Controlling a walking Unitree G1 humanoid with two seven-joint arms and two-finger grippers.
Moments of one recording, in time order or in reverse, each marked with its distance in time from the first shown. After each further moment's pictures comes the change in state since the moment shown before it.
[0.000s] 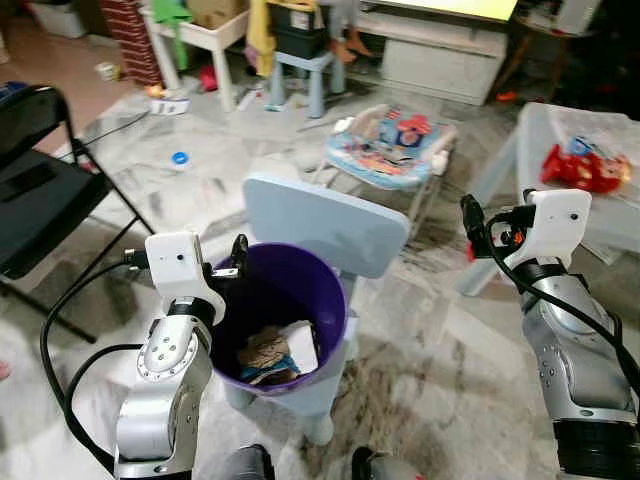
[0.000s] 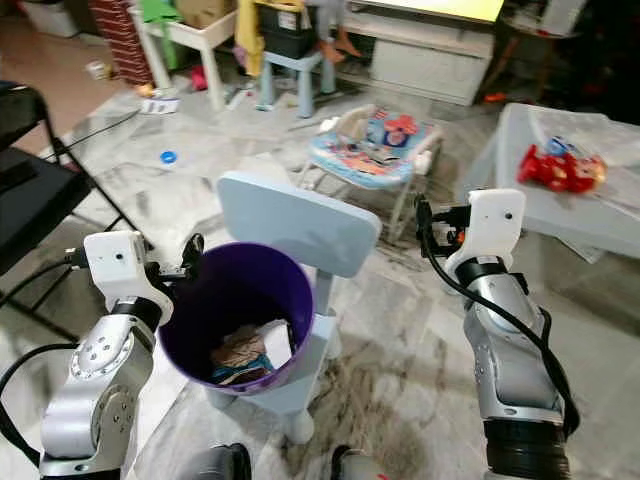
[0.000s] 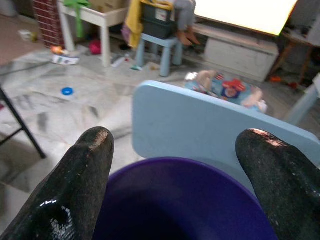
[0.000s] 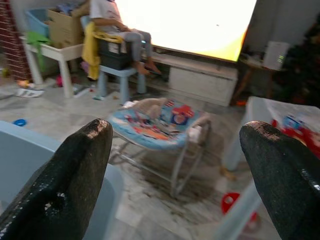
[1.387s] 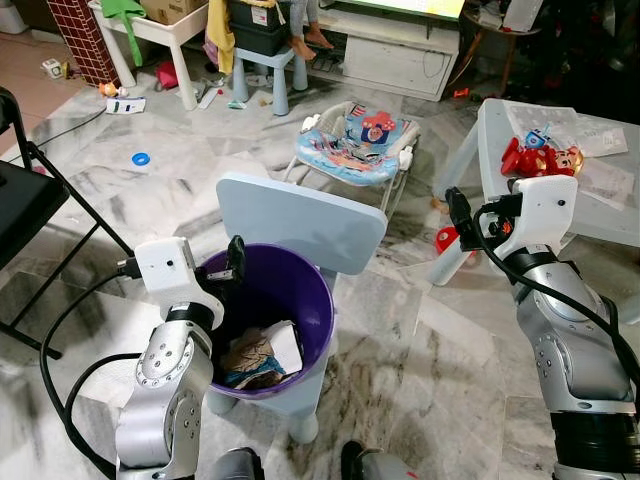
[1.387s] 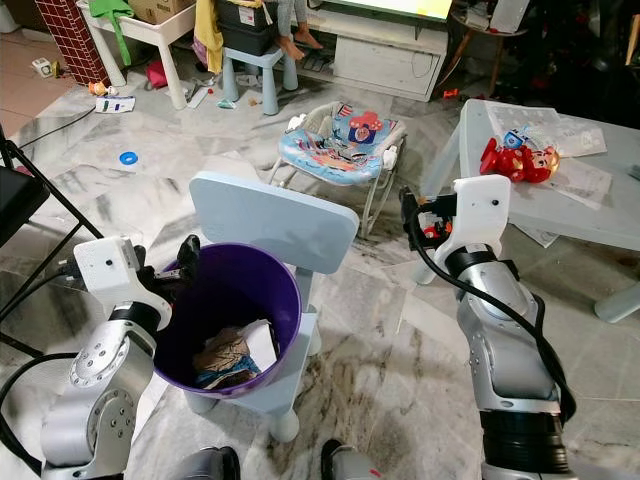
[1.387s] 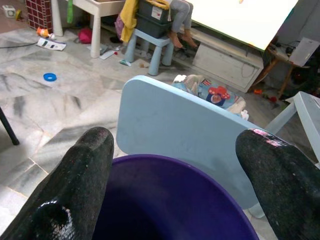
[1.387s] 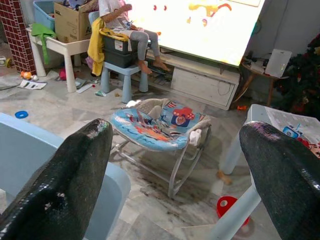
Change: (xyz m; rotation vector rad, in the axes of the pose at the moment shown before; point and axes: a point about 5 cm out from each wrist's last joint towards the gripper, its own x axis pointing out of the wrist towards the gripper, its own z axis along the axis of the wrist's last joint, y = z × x) left arm -0.002 -0.002 0.000 -0.102 -0.012 0.008; right arm 0.005 0.012 0.014 -0.013 -0.002 0.072
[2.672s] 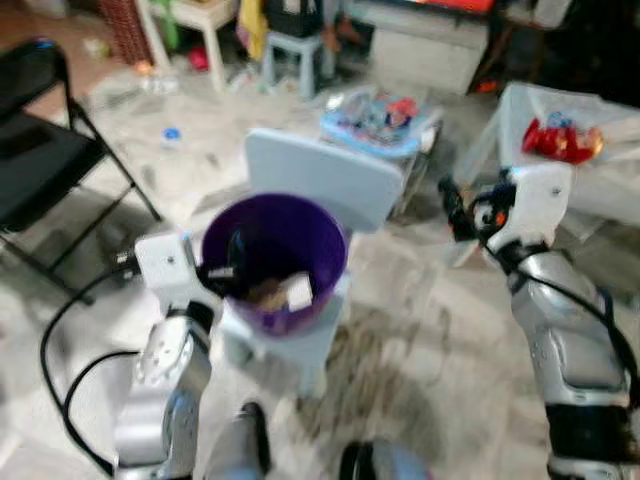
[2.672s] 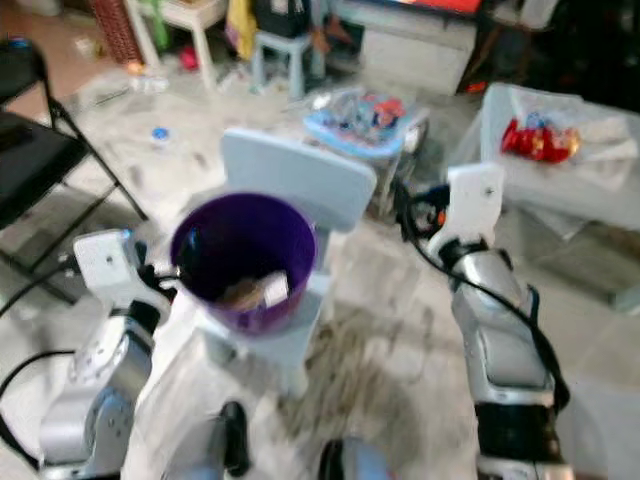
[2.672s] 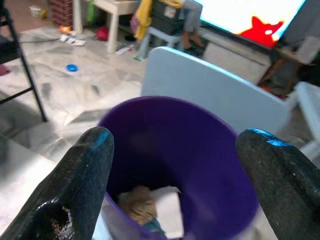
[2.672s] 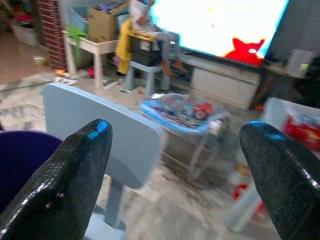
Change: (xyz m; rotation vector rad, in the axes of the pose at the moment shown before) left arm 0.000 -0.003 0.000 0.002 0.003 -0.028; right arm 0.004 0.003 0.001 0.005 -0.003 0.016
